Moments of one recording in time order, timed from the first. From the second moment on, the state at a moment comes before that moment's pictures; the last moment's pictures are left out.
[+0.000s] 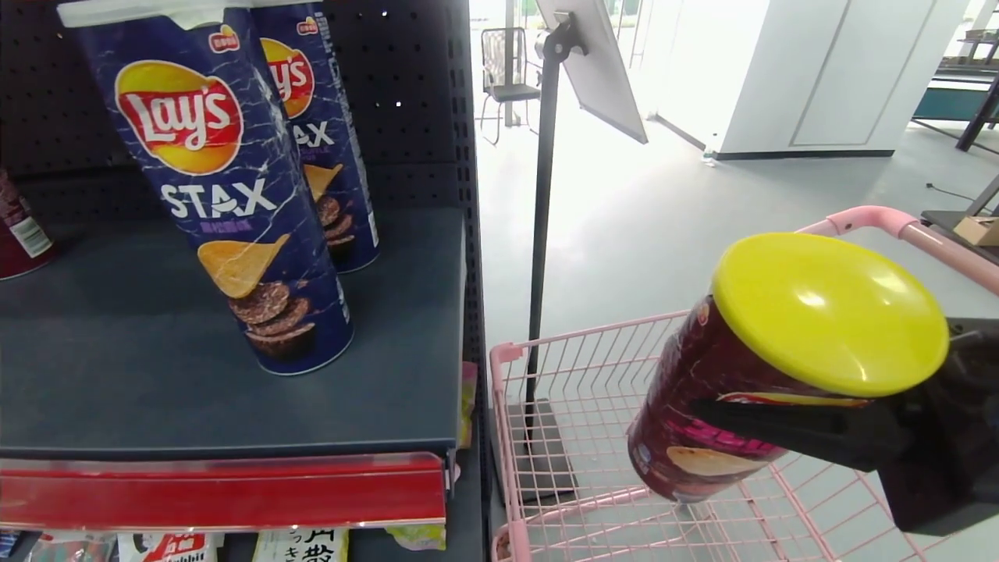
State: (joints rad) left arm -0.01 0.00 0.00 0.00 -0.02 -0.02; right arm 0.66 1.24 -0.77 -0.30 0.60 -0.43
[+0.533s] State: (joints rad) left arm -0.01 0.00 0.00 0.00 -0.02 -0.01; right arm 0.66 1.23 -0.75 -0.30 0.61 -0.42
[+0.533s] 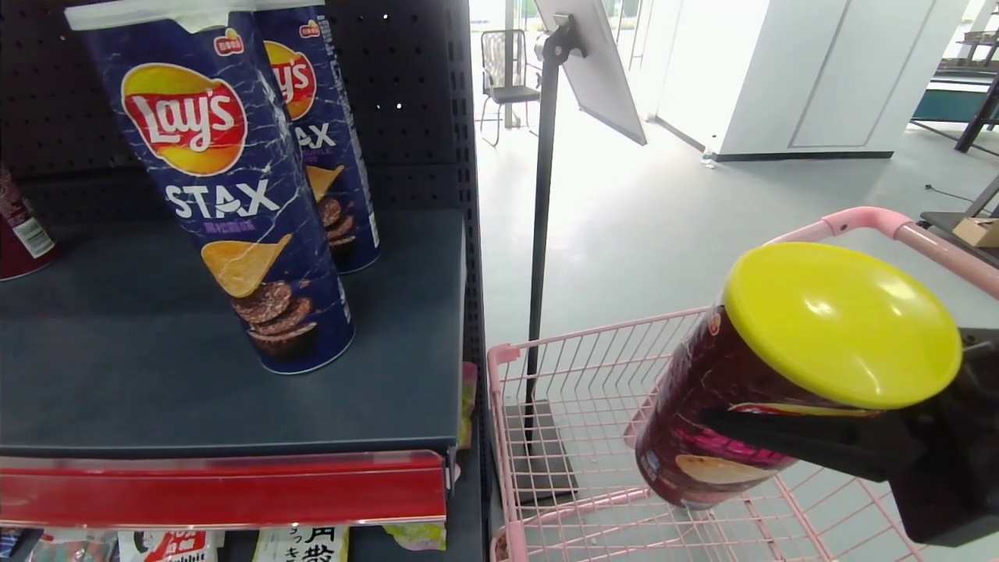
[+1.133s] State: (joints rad) left arm -0.01 0.00 0.00 0.00 -0.02 -0.02; right arm 0.66 1.23 -0.73 -0.30 0.61 -0.42
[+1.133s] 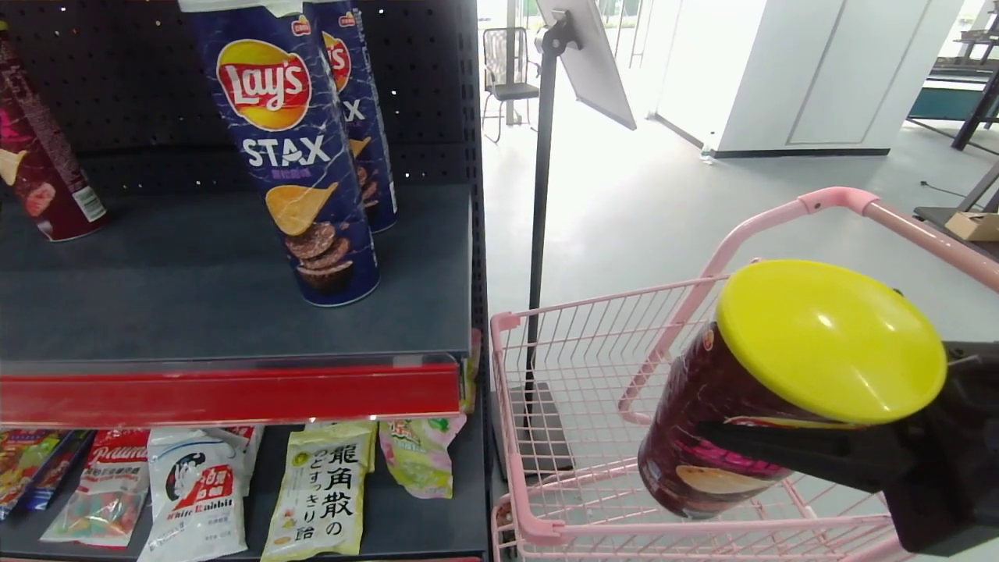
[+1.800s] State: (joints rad) left arm -0.01 0.00 0.00 0.00 -0.02 -0.02; right arm 0.63 1.21 -0.70 -0.30 0.60 -0.42
